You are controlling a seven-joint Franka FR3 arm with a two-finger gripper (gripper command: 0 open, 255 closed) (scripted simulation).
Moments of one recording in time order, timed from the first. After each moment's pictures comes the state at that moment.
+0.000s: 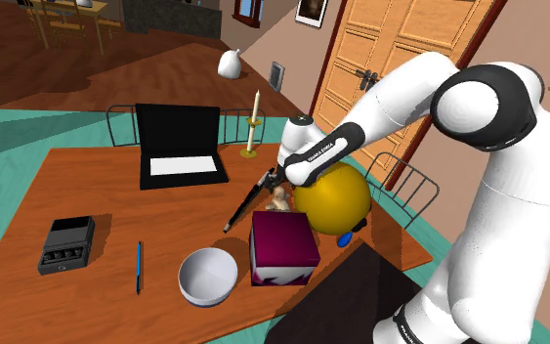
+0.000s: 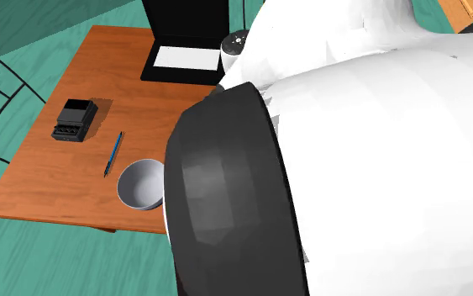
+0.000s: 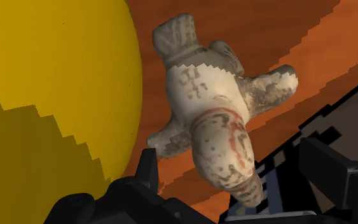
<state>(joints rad) 0.17 0.29 -0.27 -2.28 -0.27 2.70 0.56</state>
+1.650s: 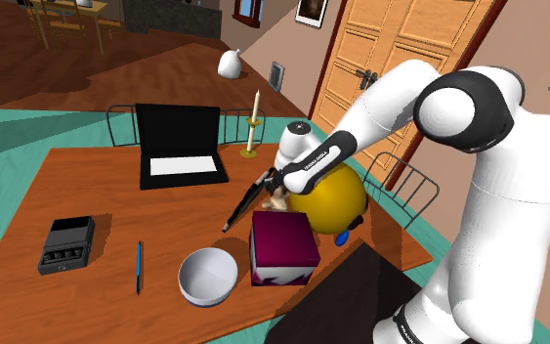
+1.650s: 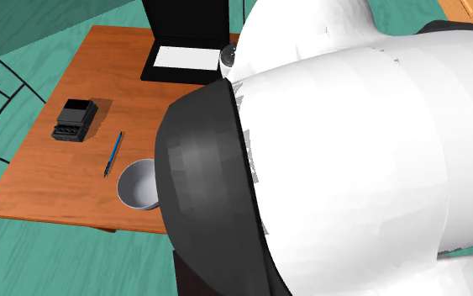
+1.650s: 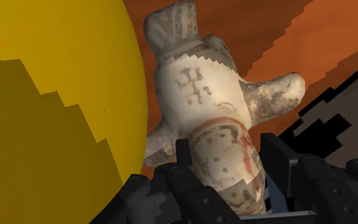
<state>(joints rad) 0.19 0.35 -0.29 -2.27 -0.29 2.81 0.66</state>
